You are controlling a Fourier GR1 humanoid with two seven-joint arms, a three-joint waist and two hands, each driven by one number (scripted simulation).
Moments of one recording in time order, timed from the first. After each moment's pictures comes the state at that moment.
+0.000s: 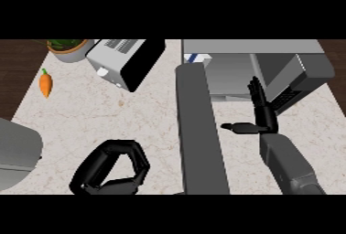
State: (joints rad) left arm 0.07 0.03 -0.22 -1.74 -0.08 -0.37 -0.14; right arm -0.66 -0.16 -0.19 -0.26 -0.02 -0.02 -0.96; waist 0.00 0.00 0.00
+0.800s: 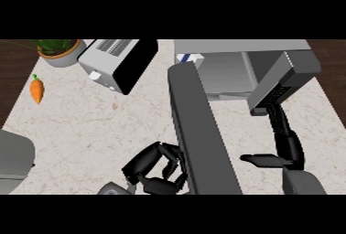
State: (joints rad) left arm -0.12 0.00 -0.44 -1.35 -0.19 -0.28 -0.21; right arm -0.20 -0.19 -0.08 -0.88 -0.05 0.08 -0.83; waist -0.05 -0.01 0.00
